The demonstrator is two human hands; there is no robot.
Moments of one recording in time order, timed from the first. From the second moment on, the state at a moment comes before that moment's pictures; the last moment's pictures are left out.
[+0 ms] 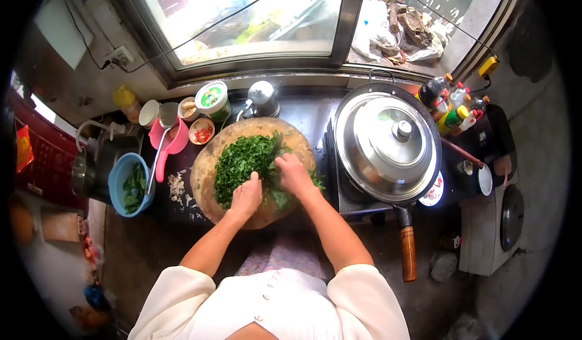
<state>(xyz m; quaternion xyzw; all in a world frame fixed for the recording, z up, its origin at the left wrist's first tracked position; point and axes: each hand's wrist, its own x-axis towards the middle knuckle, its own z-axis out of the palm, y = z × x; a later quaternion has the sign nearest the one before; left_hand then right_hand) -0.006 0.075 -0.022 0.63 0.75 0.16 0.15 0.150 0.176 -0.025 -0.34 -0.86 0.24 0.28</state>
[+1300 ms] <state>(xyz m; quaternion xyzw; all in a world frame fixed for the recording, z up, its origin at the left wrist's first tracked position) -0.004 0.080 -0.029 0.64 0.74 0.16 0.14 0.172 0.127 -0.023 -0.32 -0.91 0.10 0.24</state>
